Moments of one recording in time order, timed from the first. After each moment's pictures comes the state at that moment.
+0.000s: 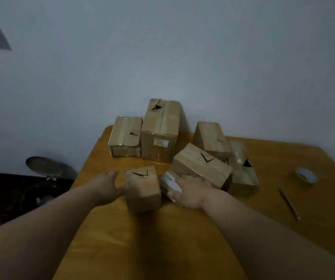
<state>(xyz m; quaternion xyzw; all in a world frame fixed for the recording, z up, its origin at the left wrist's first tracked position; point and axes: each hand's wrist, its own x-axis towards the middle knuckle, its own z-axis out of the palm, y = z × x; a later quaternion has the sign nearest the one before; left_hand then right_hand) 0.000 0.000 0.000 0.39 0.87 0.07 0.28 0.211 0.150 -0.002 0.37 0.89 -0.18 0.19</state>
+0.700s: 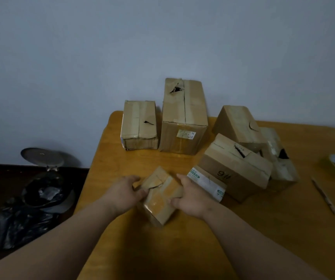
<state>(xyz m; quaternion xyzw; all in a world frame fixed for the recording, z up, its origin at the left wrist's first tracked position) -0.067 0.013 -0.048 0.36 0.82 0.18 0.41 0.110 0.123 -0.063 0.48 0.75 -0.45 0.09</state>
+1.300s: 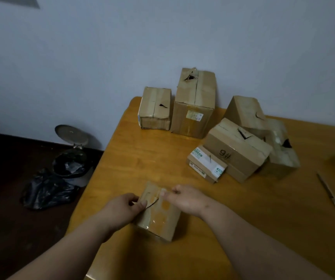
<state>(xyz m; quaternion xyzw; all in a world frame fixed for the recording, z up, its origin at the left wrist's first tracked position) 0.024 -0.115 -0.058 0.24 0.82 0.26 0.45 0.158 0.042 -0.053 0.42 0.76 -0.45 0.19</state>
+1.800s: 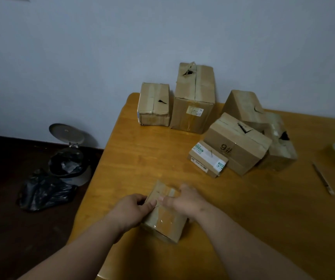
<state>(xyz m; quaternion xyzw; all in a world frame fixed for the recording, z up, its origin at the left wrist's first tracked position) 0.026 -0.118 -0.067 0.20 0.77 0.33 0.50 0.145 0.010 -0.059 0.55 0.68 -0.45 0.17</state>
